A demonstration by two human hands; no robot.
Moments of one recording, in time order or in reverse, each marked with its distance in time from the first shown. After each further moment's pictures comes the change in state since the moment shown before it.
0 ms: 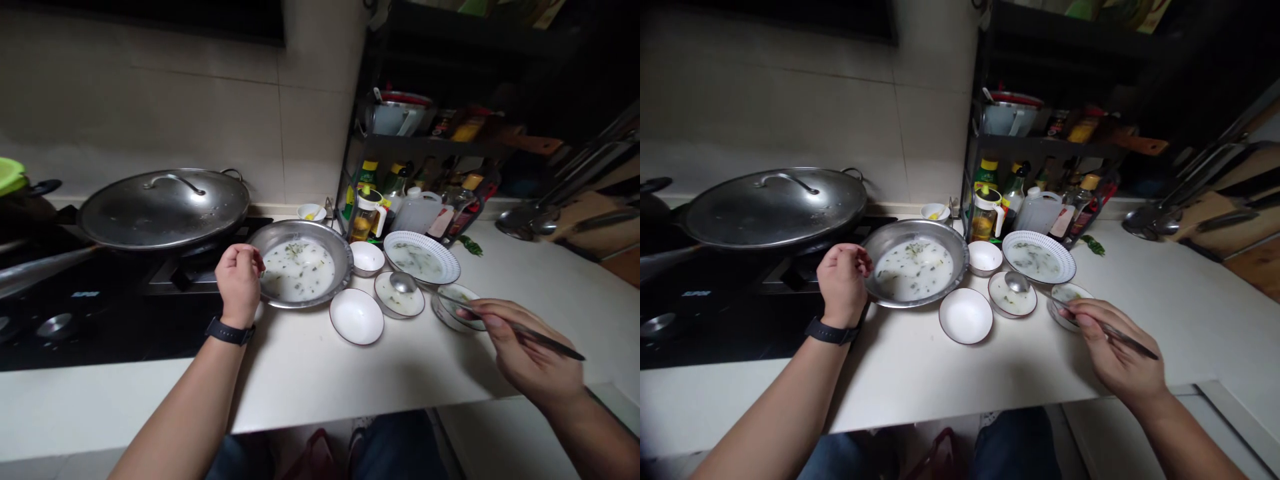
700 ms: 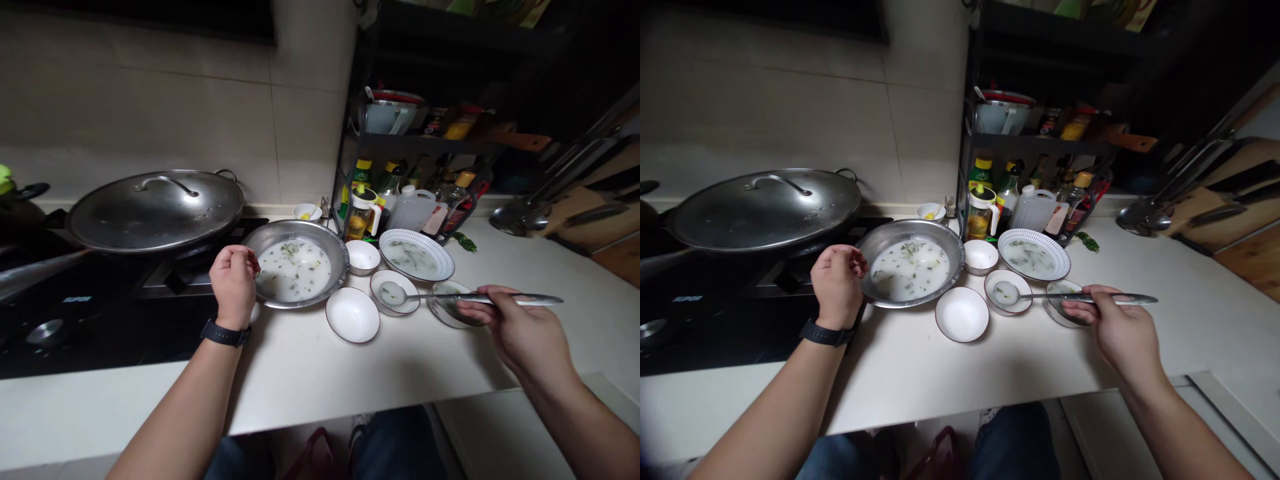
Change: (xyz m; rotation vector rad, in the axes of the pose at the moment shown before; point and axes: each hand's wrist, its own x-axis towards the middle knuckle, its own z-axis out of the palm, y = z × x) left_hand -0.001 0.001 0.000 0.012 -0.003 -0.008; right_hand 0.023 0.010 0.014 0.597 0.404 0.826
